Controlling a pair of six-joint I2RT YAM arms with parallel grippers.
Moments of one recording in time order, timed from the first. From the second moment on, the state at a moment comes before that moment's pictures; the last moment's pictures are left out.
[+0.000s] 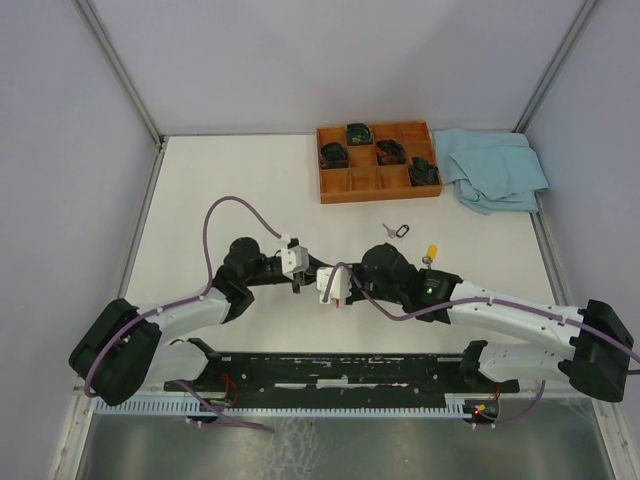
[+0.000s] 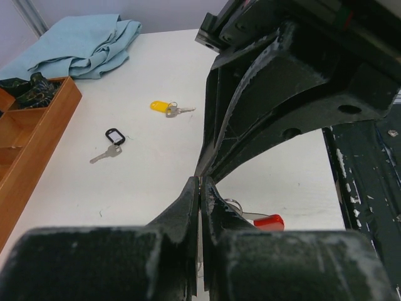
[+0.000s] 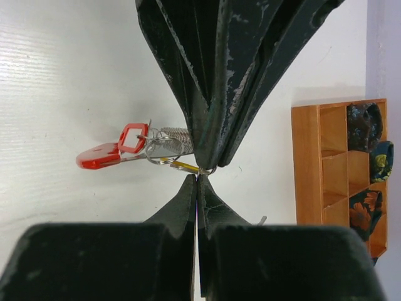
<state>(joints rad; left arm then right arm) -0.63 1.22 0.39 0.80 0.82 0.21 1.05 1.16 0.78 -0.22 0.03 -0.73</state>
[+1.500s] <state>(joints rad) -0.63 1.32 0.48 0.84 0.34 0.19 1.03 0.93 0.69 -0.15 0.52 -0.28</state>
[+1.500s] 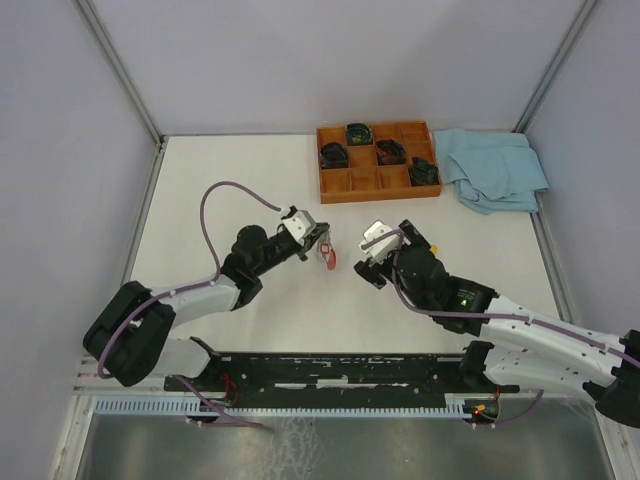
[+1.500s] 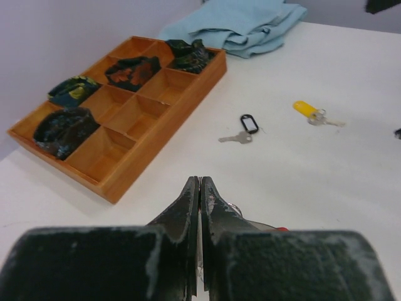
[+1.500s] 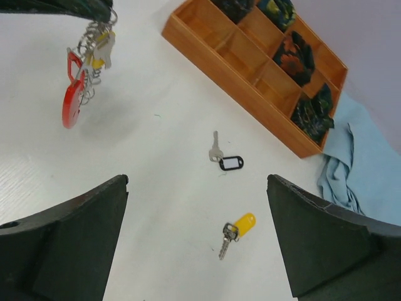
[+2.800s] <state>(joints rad) -0.66 1.05 0.32 0.35 0.06 -0.21 1.03 0.91 0.80 -0.45 0.90 0.10</state>
